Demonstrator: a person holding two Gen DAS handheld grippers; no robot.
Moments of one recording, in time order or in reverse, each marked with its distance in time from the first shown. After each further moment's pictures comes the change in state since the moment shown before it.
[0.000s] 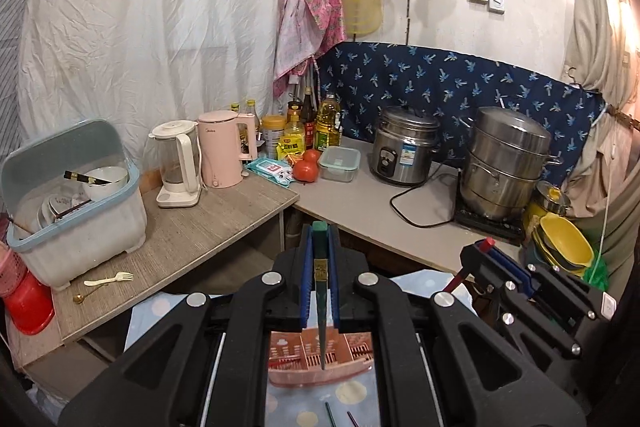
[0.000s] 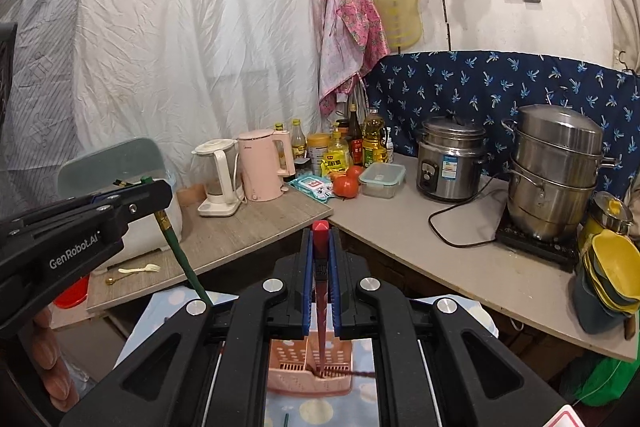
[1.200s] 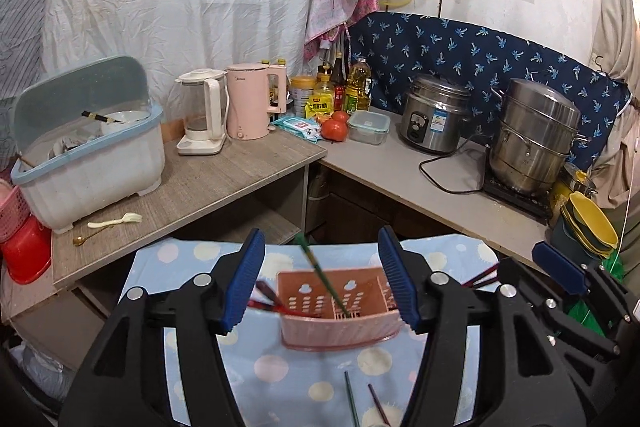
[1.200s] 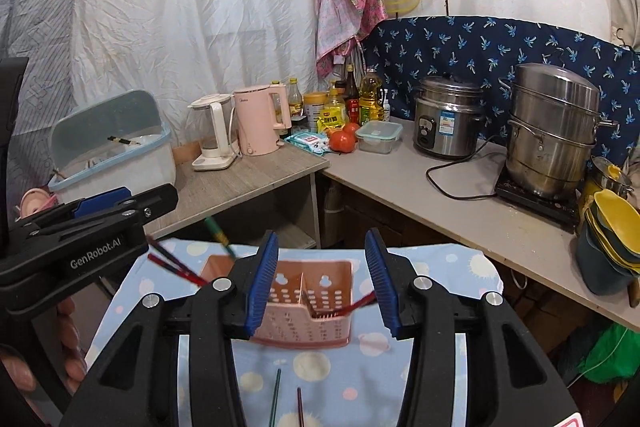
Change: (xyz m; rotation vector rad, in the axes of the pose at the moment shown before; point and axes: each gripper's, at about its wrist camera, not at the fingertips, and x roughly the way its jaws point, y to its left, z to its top) left arm 0.013 0.031 -0.096 -0.065 0.072 0.075; right arm -0.008 0.004 -0.084 -0.011 0.096 -0.014
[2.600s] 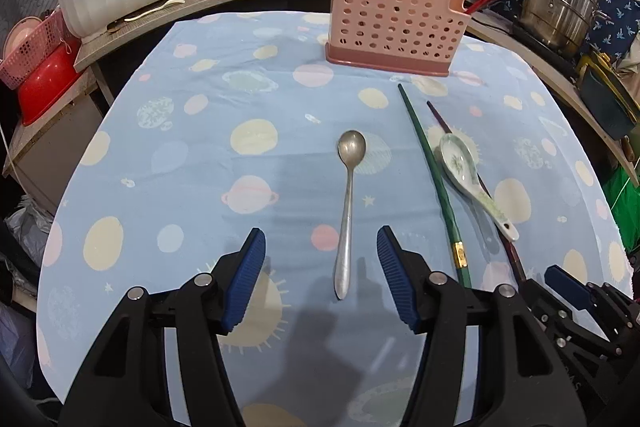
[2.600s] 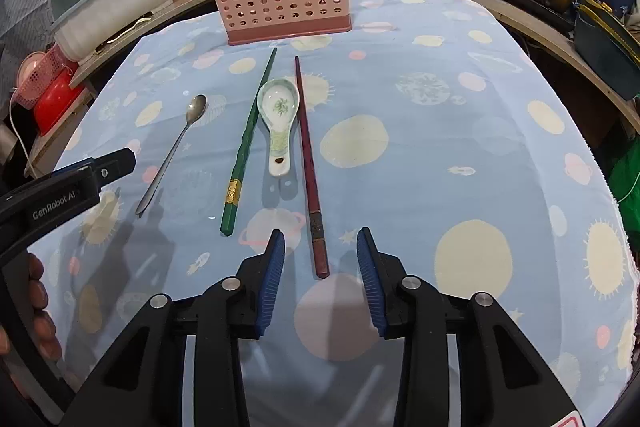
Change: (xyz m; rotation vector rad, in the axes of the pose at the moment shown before) left arm -0.040 0.030 -0.282 -0.041 0.381 0.084; right arm -0.048 0.009 -0.286 0.046 0.484 -0.002
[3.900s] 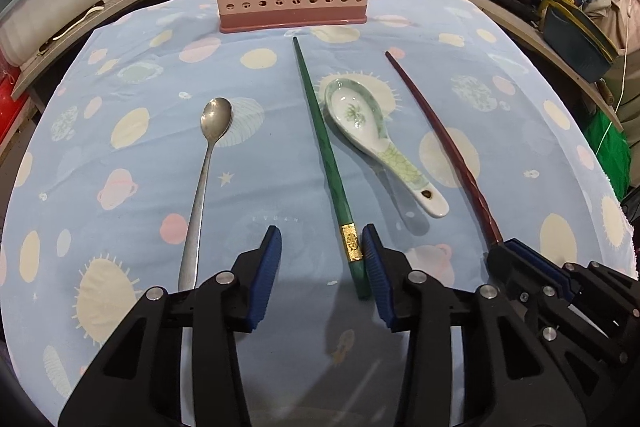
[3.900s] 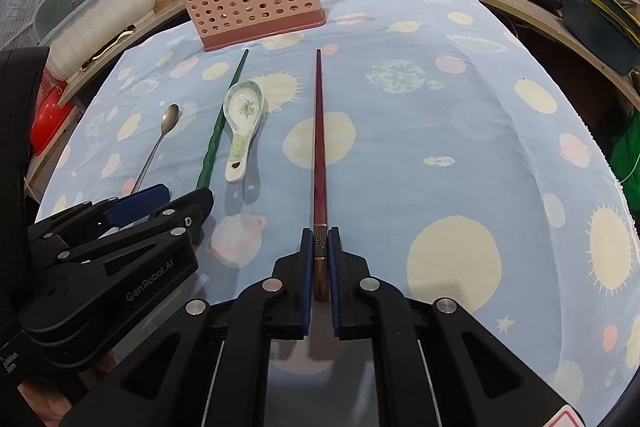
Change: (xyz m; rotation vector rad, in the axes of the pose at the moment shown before) left arm 0.038 -0.083 -0.012 0.143 0.077 -0.102; right arm 0.010 -0.026 0.002 0.072 0.003 0.006
